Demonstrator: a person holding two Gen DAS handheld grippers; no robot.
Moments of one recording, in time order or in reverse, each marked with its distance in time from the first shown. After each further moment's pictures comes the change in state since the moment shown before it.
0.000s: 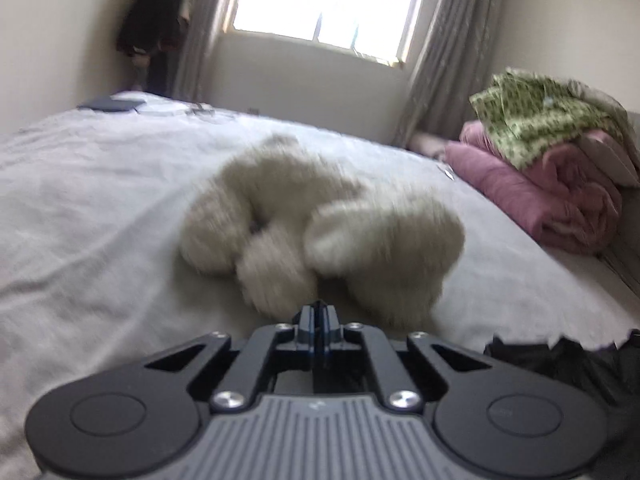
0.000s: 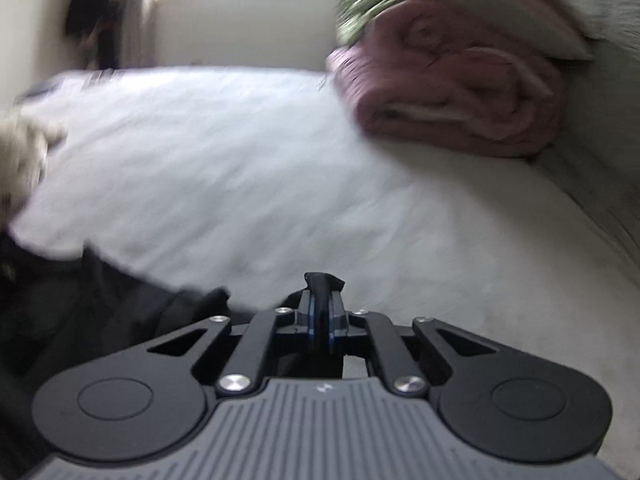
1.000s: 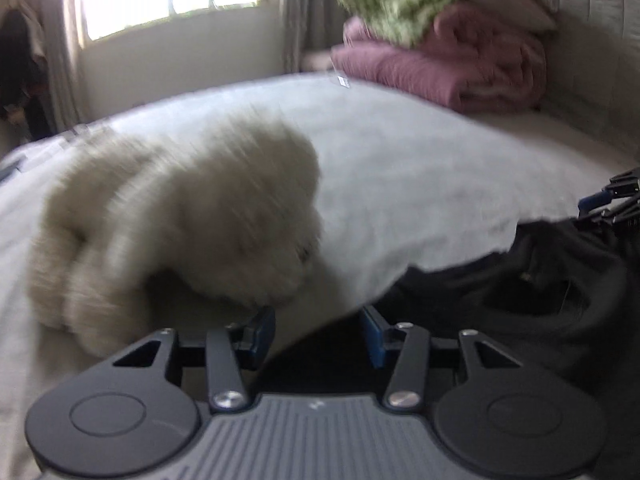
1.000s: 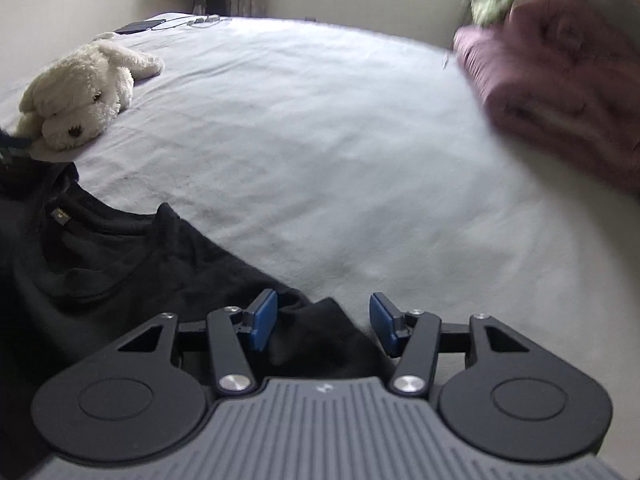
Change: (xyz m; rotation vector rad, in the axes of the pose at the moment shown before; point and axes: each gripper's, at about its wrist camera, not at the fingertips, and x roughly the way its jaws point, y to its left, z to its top) left arm 0.082 -0.107 -0.018 0.426 0.259 -0.174; right arm 0.060 0.031 0.011 -0.252 0.151 0.354
